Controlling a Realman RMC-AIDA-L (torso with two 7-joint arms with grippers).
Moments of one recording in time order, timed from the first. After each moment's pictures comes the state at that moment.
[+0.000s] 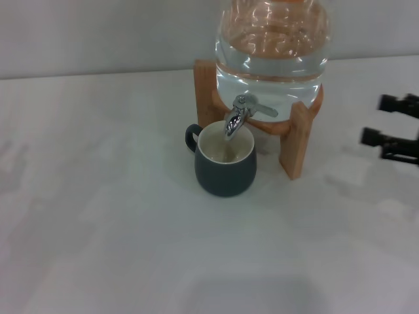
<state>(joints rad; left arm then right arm) -0.36 -2.08 0.29 0.52 -1.63 -1.49 2.06 0.21 2.01 -0.76 -0.91 1.59 1.63 -1.80</state>
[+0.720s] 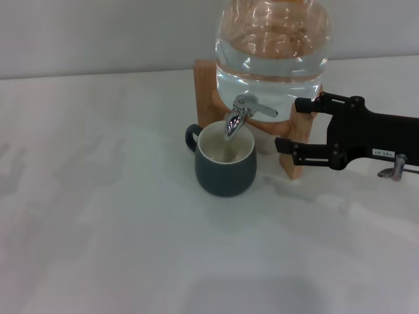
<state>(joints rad) -0.35 -2.08 0.29 0.52 -1.63 -1.49 2.06 0.13 2.01 -1.35 -1.27 1.68 1.17 -1.69</state>
